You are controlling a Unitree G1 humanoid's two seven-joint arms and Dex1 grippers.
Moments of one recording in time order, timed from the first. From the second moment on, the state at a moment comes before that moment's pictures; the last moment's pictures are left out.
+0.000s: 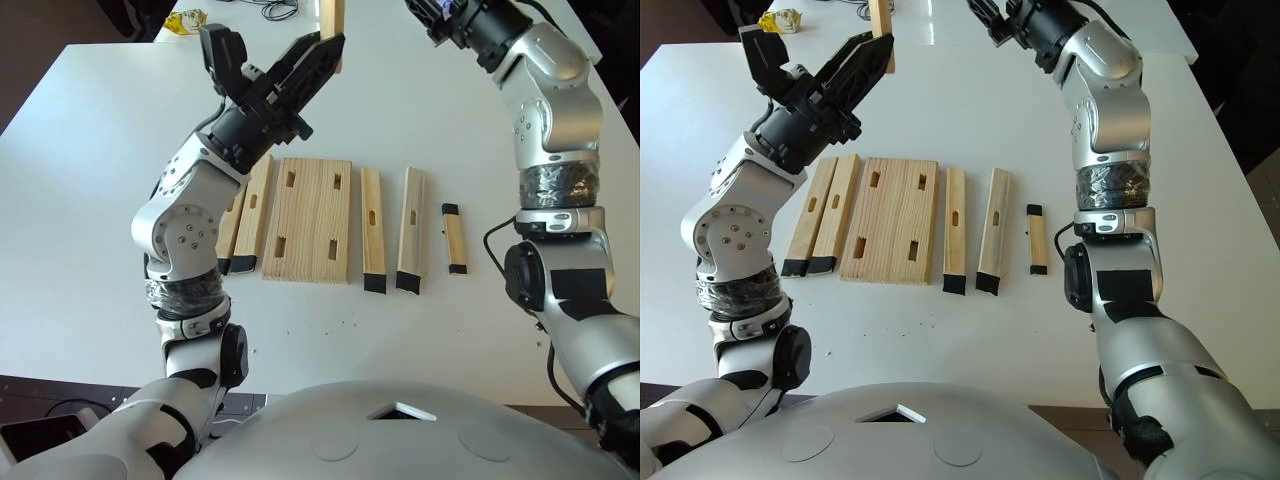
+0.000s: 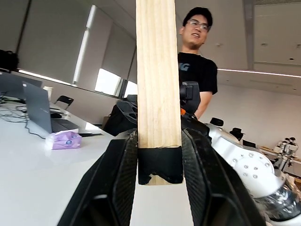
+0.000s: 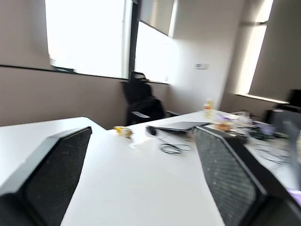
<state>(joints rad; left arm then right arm) -0.40 0.17 0.19 -0.34 -0.81 0.65 -0.60 -0.94 -0.30 -0.07 0.35 0.36 0.37 0.74</state>
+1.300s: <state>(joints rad) -0.41 0.50 0.11 -0.28 -0.92 0.65 -1.06 -0.96 -0.54 -0.04 0.09 0.82 1.06 1.28</state>
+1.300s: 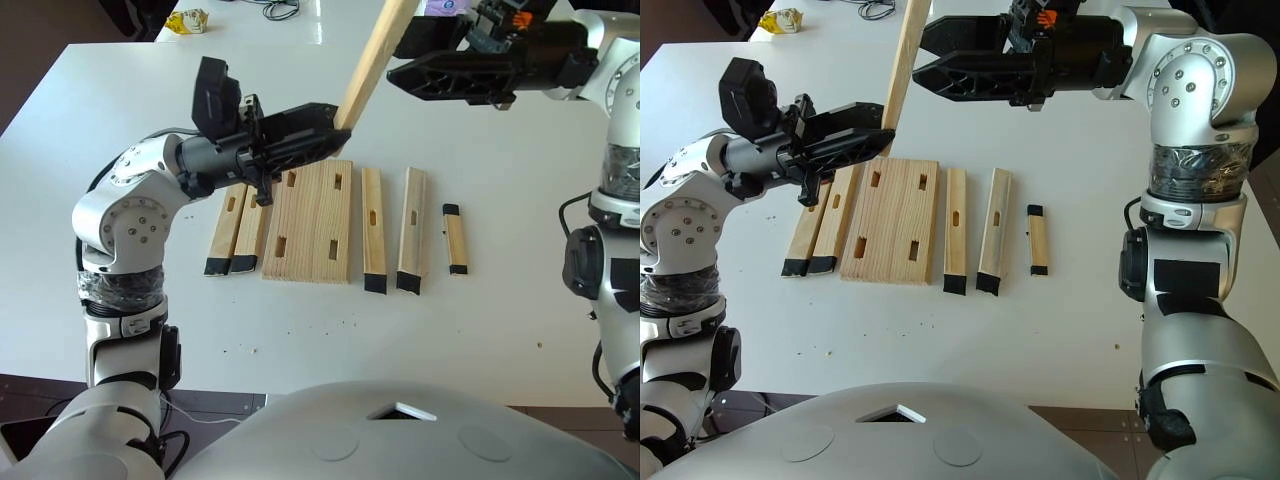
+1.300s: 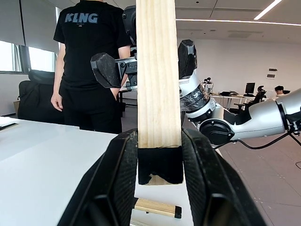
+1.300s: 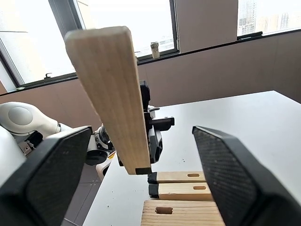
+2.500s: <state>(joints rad) -0.37 0.50 0.07 -0.29 -0.89 0.61 -1.06 -0.89 -0.50 -0.08 -0.02 0.98 1.18 1.06</state>
